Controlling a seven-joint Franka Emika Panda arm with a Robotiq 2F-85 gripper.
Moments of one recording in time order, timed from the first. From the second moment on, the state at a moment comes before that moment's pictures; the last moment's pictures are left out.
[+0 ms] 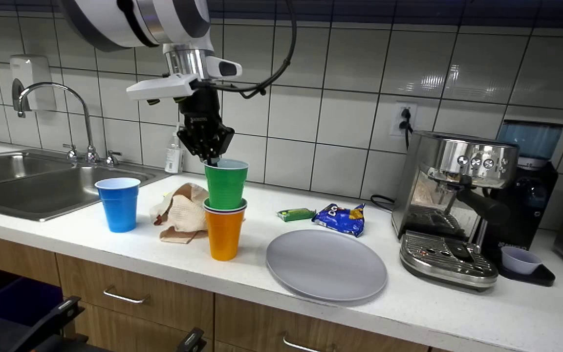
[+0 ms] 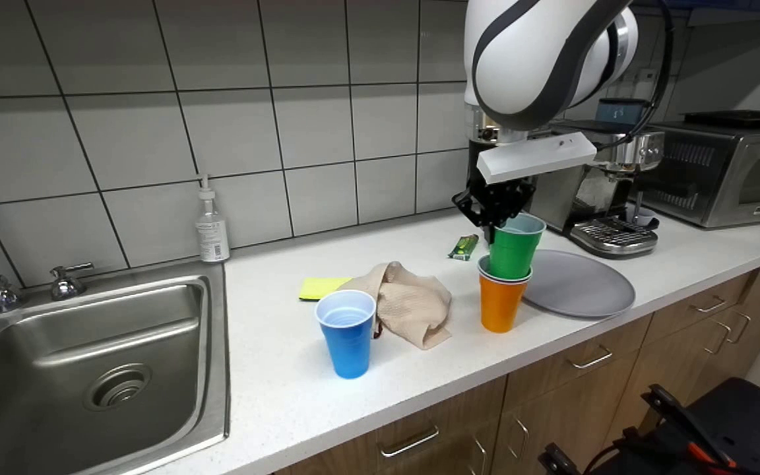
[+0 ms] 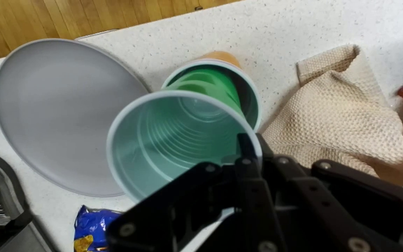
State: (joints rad) arm 0.00 -0.14 0.02 -2.57 -0.29 2.50 0.41
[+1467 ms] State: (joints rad) arm 0.02 -0.02 0.02 -2.44 -0.22 2.52 0.34
